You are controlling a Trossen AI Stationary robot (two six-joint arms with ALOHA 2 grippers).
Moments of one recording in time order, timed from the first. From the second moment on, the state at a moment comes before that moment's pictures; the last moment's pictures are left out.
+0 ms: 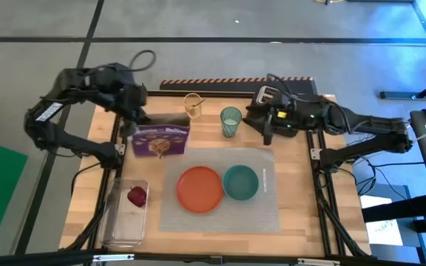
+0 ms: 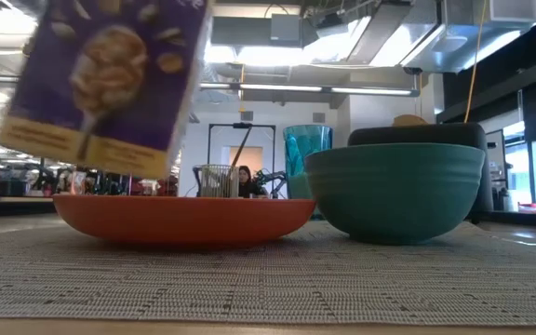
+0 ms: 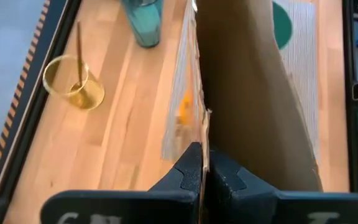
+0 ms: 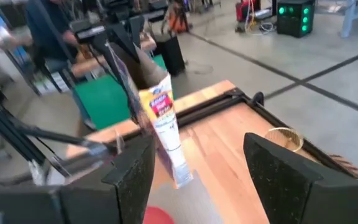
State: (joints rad) left arm 0.35 1.20 1.77 -1.53 0.15 0.10; right arm -0.04 1.15 1.28 -0.36 0.17 0.31
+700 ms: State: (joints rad) left arm 0.14 1.47 1.77 -1.22 0.04 0.09; right arm -0.04 1.58 1.72 -0.48 -0.01 0.10
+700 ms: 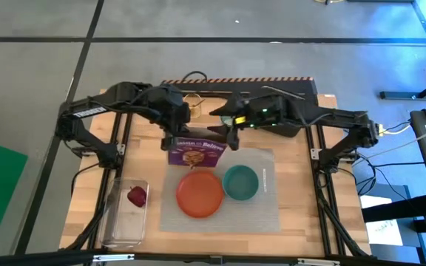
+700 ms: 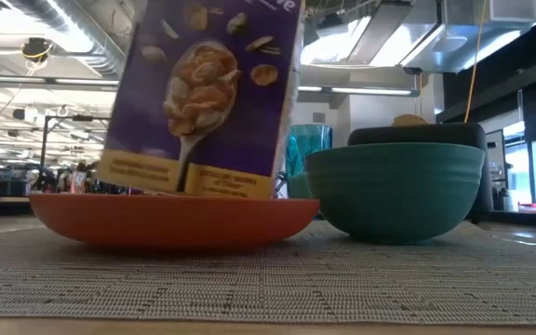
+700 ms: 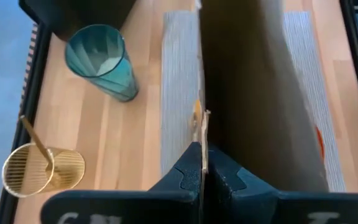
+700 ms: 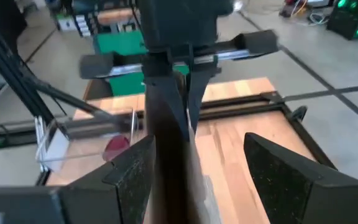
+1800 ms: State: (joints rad) left arm 0.06 1.46 1.77 -1.01 -0.08 0.08; right arm -0.04 1.69 1.72 -0.69 -0.06 0.07
